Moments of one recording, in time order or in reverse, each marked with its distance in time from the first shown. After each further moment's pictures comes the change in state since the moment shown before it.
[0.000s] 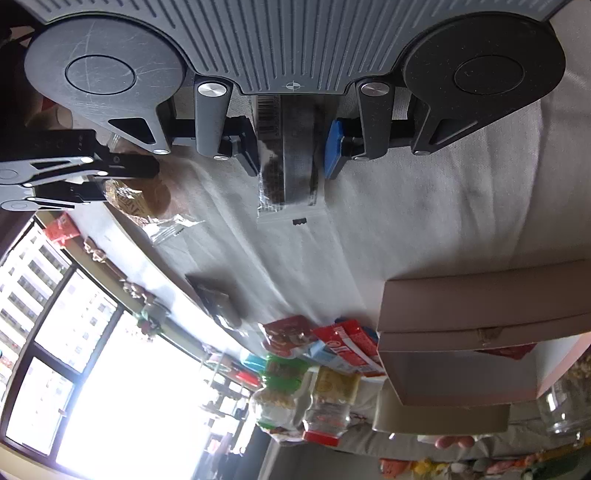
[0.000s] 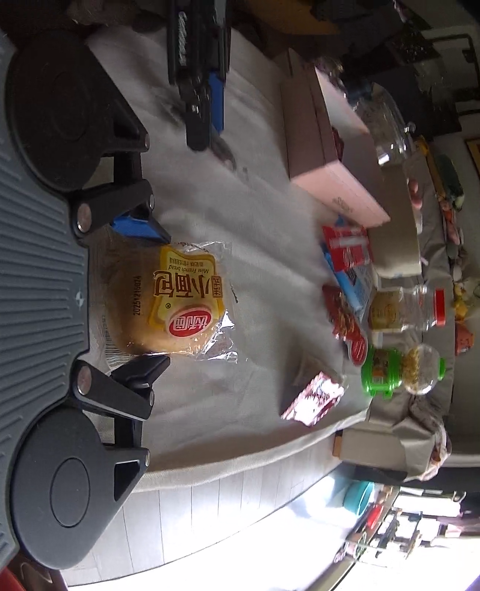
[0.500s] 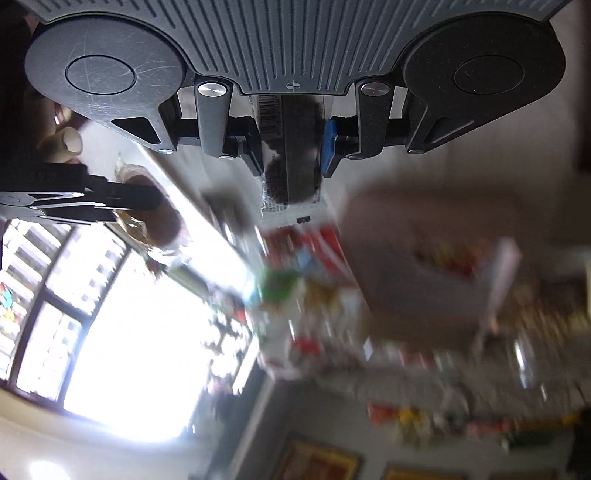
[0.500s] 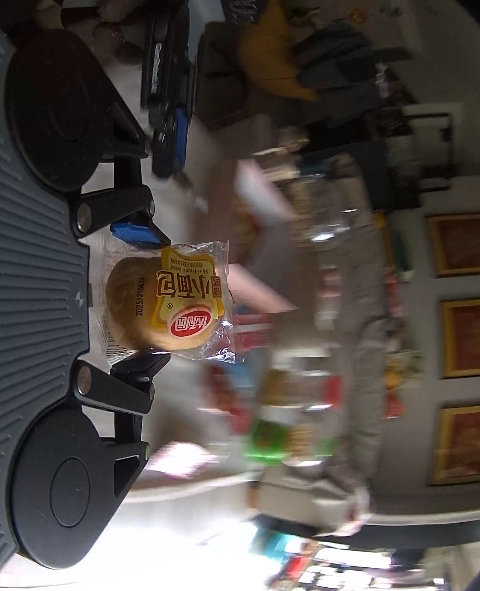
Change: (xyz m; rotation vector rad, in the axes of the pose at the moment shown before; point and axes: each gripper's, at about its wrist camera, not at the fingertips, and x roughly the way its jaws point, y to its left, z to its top) left arm -0.112 0.027 0.037 -0.027 -0.257 0.014; right arm -0.072 0.051 0.084 -0.158 -0.238 0.145
